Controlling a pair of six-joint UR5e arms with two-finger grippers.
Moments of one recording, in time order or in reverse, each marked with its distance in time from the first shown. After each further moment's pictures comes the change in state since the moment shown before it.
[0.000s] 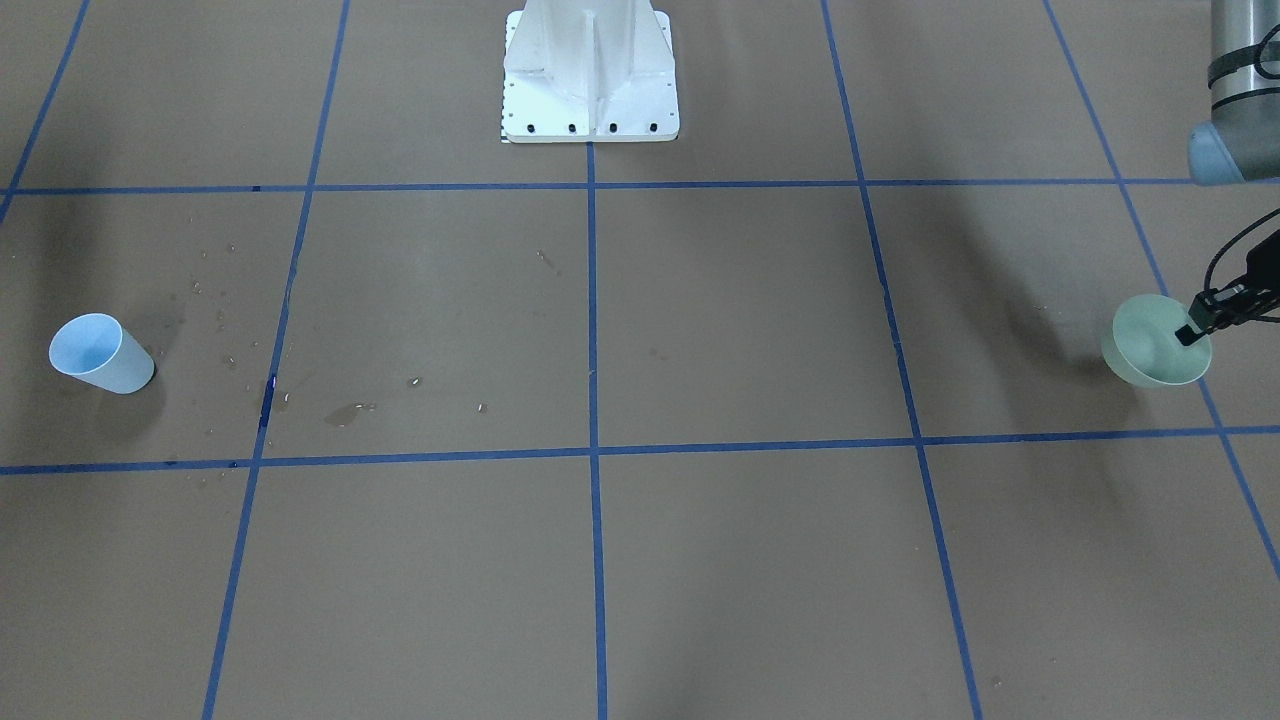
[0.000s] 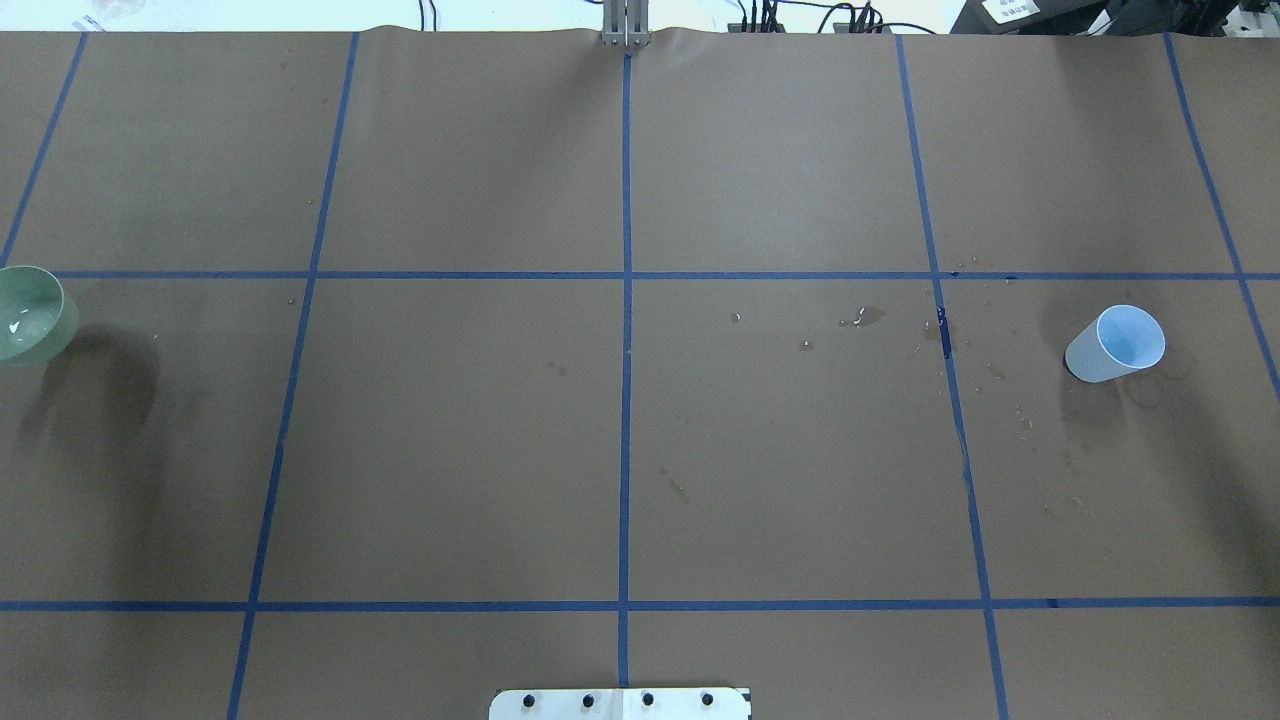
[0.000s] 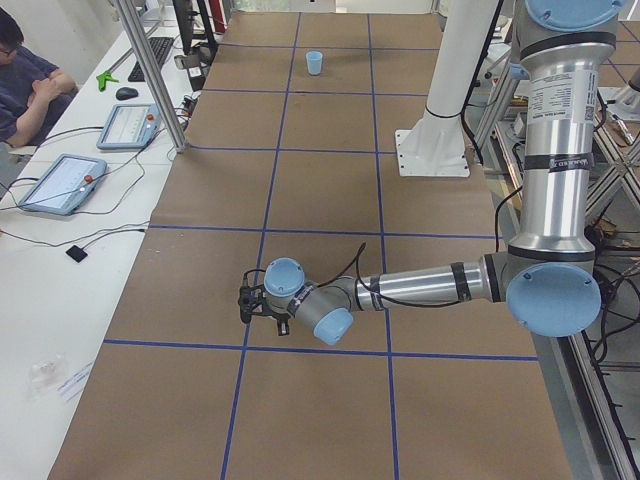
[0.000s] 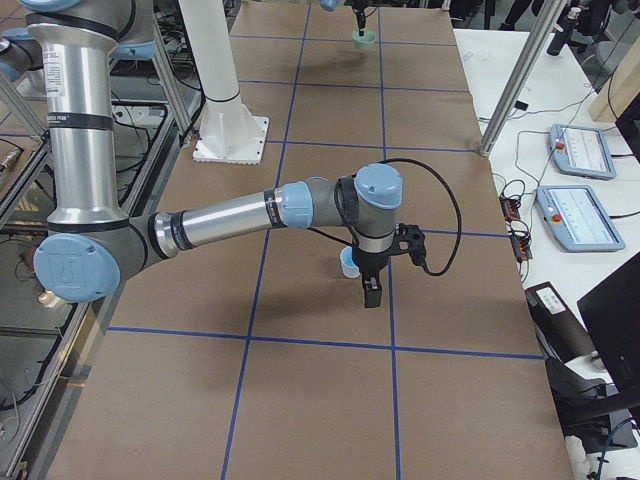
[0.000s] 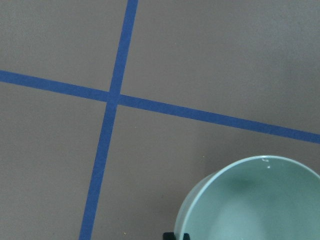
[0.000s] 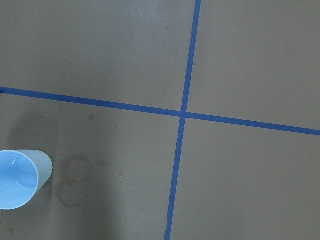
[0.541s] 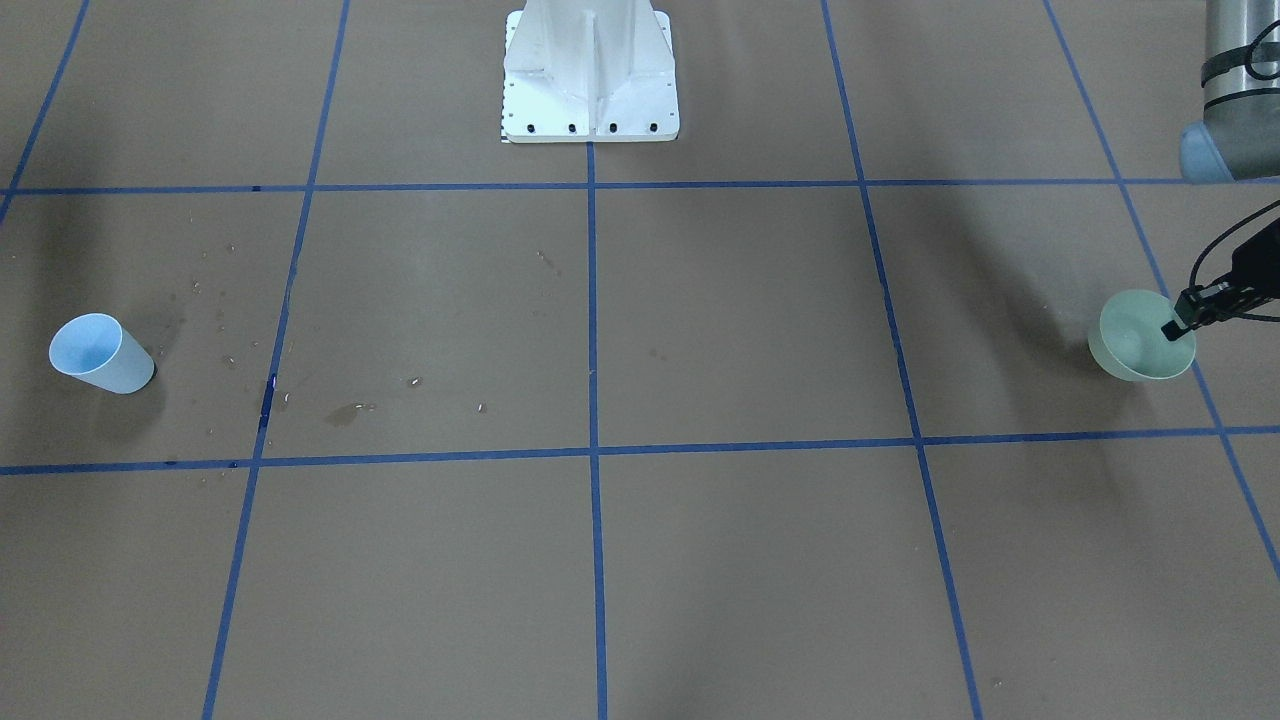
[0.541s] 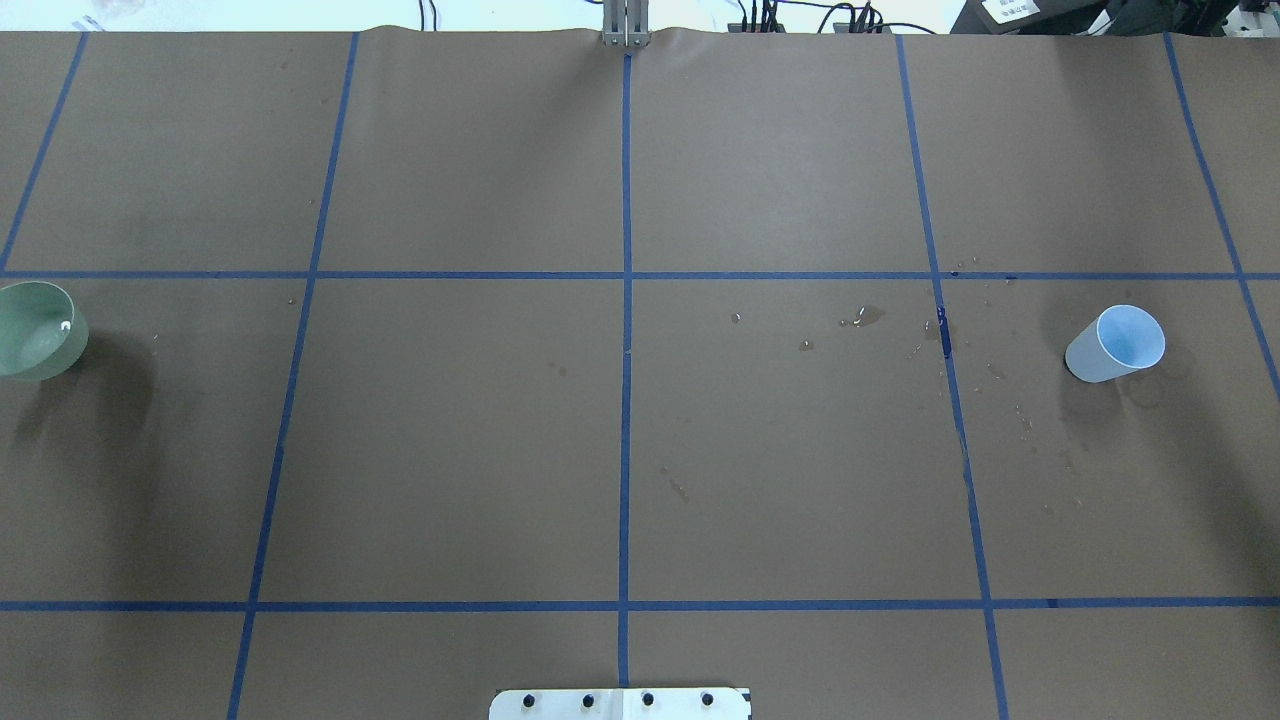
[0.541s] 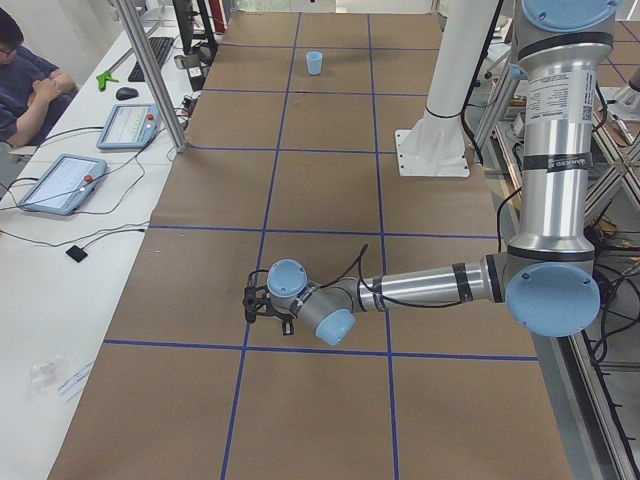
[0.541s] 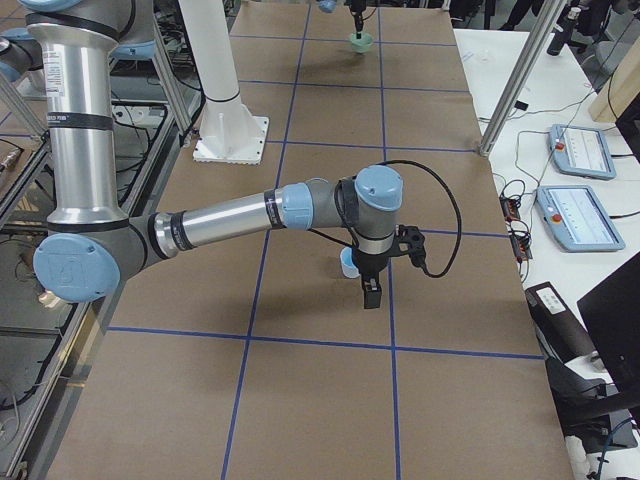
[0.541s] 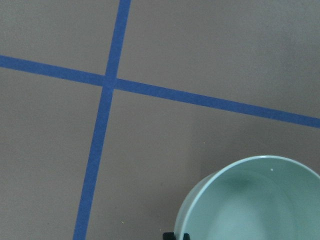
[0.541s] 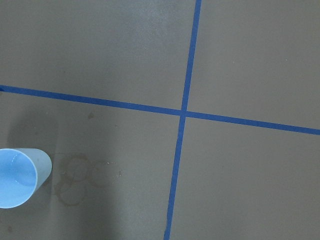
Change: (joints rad) left arm 0.030 0.005 0.003 -0.003 -0.005 0.001; right arm 0.000 -0.001 -0.004 0.000 0.002 -0.004
